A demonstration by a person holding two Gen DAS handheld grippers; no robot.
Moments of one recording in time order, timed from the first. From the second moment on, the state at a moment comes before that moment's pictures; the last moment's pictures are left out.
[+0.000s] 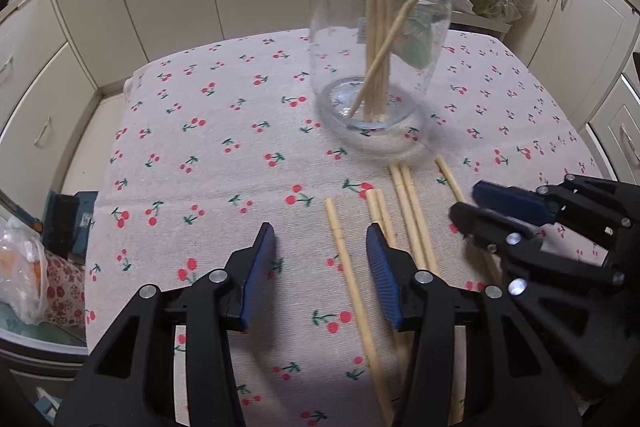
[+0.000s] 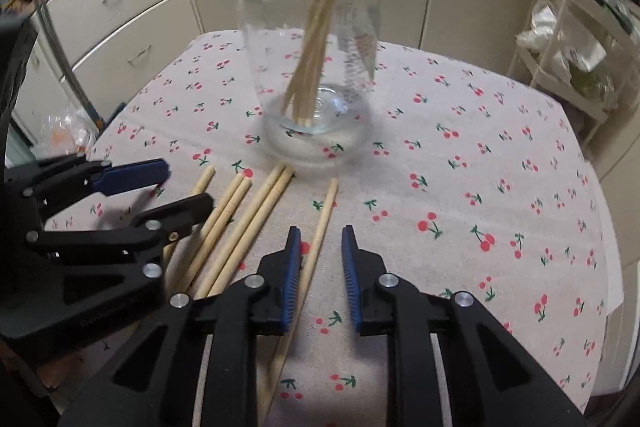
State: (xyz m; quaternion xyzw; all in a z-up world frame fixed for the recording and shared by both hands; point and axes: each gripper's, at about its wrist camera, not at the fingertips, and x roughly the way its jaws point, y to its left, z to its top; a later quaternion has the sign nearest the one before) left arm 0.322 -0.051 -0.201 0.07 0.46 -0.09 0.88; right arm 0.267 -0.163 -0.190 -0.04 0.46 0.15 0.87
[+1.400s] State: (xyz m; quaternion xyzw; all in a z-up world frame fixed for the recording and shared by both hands) left arm 0.373 -0.049 0.007 -0.15 0.08 -0.12 0.98; right arm 0.271 -0.198 -0.195 0.05 0.48 0.17 0.86
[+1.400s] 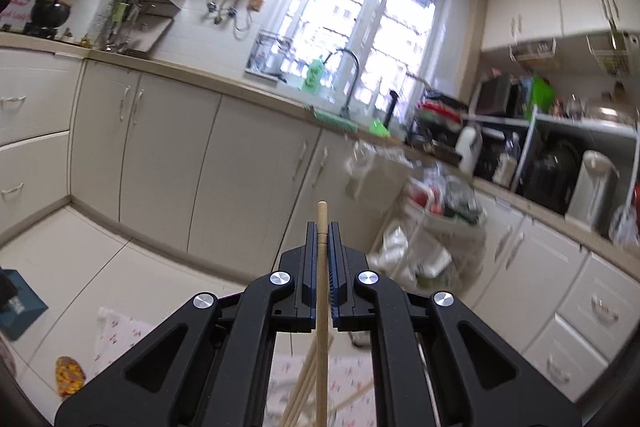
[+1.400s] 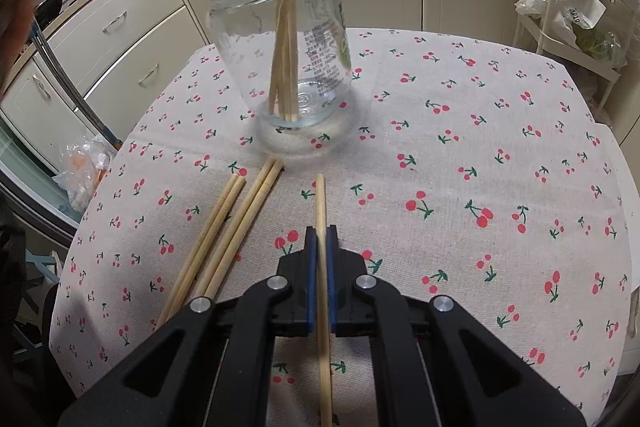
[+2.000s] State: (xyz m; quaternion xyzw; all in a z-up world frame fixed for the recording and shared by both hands) left arm 0.429 -0.057 -0.038 -0.17 0.06 -0.07 0.98; right arm 0.270 -0.195 -0.195 0.05 0.48 0.17 0.86
